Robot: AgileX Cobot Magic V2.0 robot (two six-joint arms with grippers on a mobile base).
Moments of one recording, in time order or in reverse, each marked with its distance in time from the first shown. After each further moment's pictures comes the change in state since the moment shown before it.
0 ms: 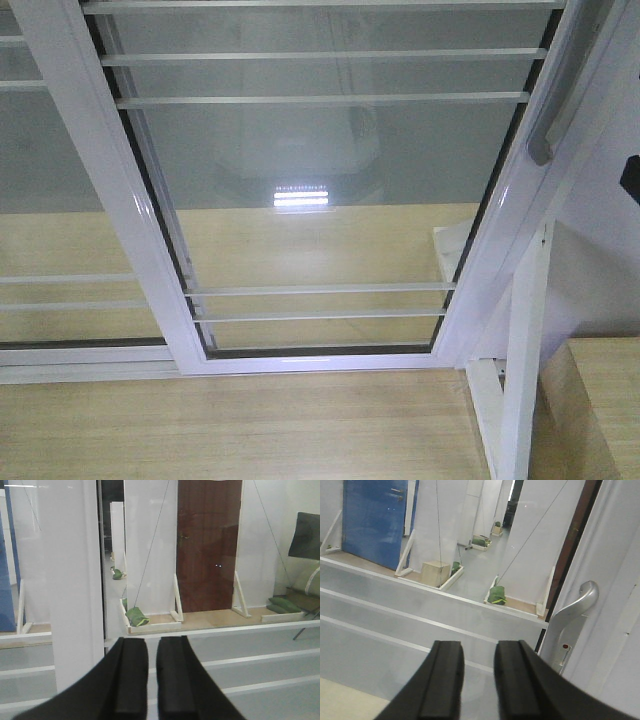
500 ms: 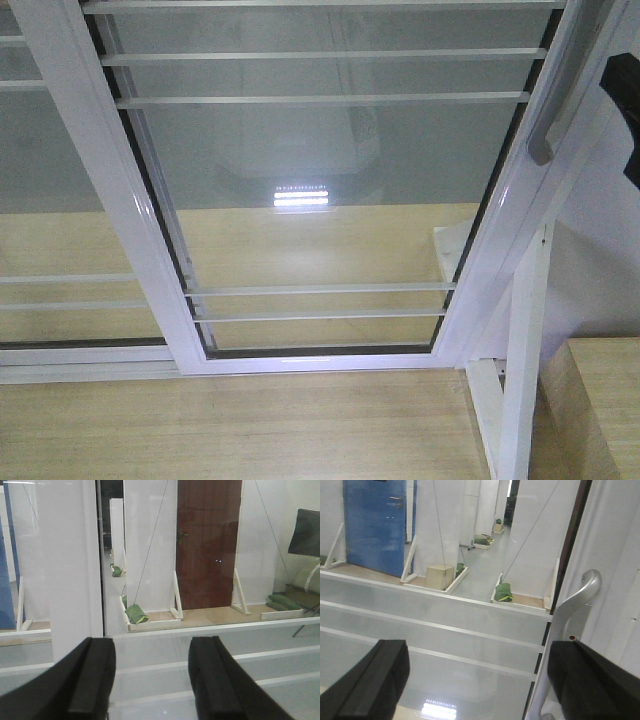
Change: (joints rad) left arm 0.000 0.000 0.000 0.000 0.008 0.000; right arm -0.033 0.000 0.000 0.057 0.000 0.038
